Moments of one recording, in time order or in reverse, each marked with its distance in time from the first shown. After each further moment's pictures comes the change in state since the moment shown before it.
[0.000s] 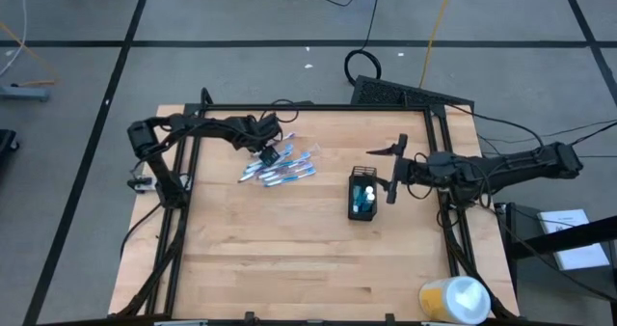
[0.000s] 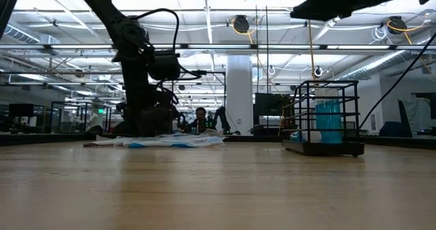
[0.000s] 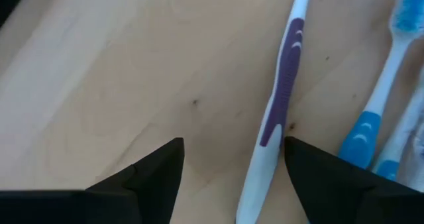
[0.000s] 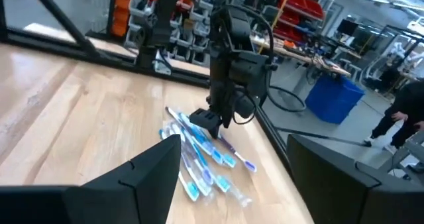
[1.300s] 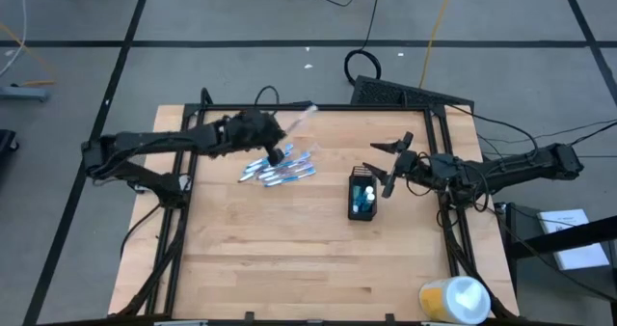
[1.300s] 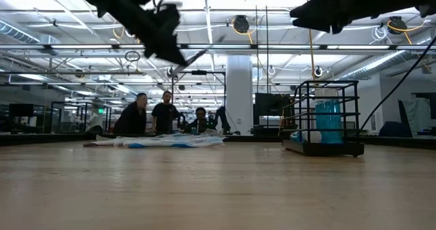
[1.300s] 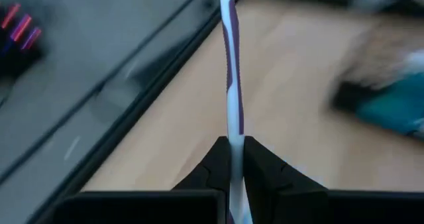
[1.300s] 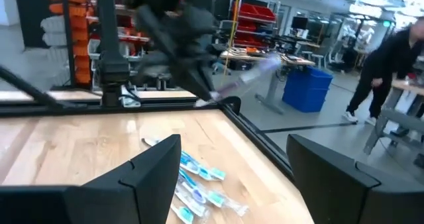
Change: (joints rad) left arm -0.232 -0.450 -0.045 0.449 0.039 0.213; right arm -0.020 0.001 -0.111 0.238 0.131 0.170
